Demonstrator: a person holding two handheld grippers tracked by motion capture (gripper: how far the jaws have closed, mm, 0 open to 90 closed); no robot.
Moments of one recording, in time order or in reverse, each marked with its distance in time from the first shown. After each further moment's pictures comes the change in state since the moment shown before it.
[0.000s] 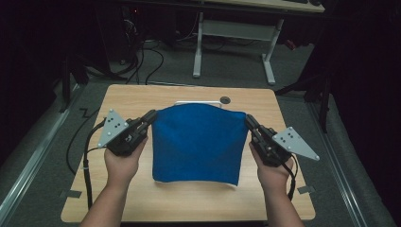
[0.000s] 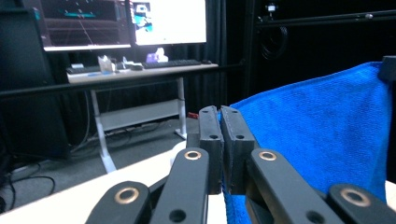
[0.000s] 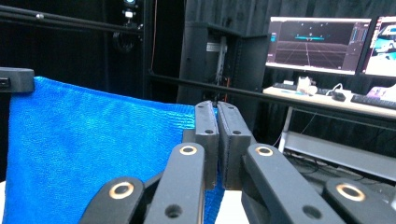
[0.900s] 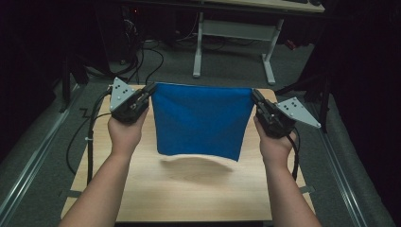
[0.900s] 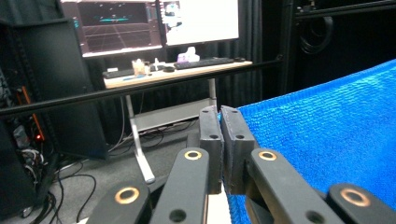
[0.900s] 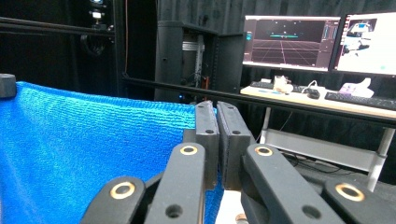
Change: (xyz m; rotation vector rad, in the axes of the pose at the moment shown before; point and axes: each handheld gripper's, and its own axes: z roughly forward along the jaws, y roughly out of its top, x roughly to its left) left arm 0.041 0.024 0.059 0.034 0.123 0.037; right arm -0.036 0.026 0.045 0.022 -0.091 0.025
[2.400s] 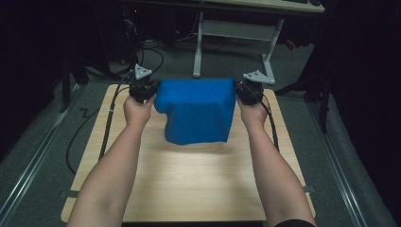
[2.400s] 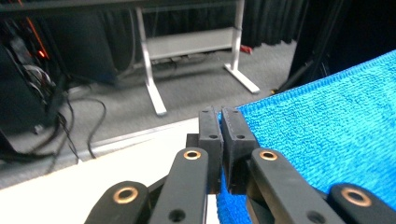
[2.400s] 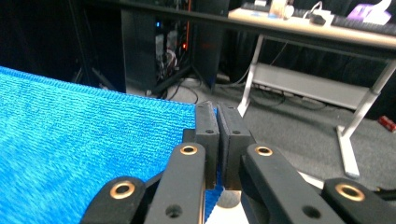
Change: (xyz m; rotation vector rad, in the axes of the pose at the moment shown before) left arm 0.057 -0.069 0.119 0.328 0.050 -0.094; right arm -0.043 -0.064 0.154 0.321 -0.061 -0.015
